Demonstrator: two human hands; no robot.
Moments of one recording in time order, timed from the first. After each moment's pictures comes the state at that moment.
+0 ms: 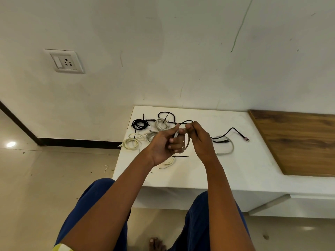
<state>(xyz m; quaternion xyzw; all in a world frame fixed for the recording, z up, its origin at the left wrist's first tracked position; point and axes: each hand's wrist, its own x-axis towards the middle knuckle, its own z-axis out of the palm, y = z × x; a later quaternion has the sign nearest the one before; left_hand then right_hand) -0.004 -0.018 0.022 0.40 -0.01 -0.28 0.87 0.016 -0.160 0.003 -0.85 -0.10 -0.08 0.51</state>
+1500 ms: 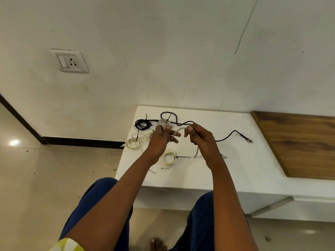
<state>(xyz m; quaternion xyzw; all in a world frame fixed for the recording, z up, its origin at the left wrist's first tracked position) 0.006 -0.009 -0.004 0.71 0.06 0.01 0.70 -0.005 -0.158 0.029 -0.77 -0.16 0.00 0.62</state>
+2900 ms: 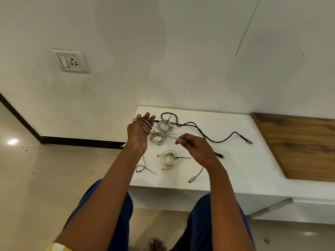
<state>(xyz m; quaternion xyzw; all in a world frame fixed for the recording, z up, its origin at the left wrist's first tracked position) 0.021 0.038 0.018 0.34 0.19 0.11 0.91 0.005 -0.157 0.006 -0.90 -0.15 0.06 0.41</state>
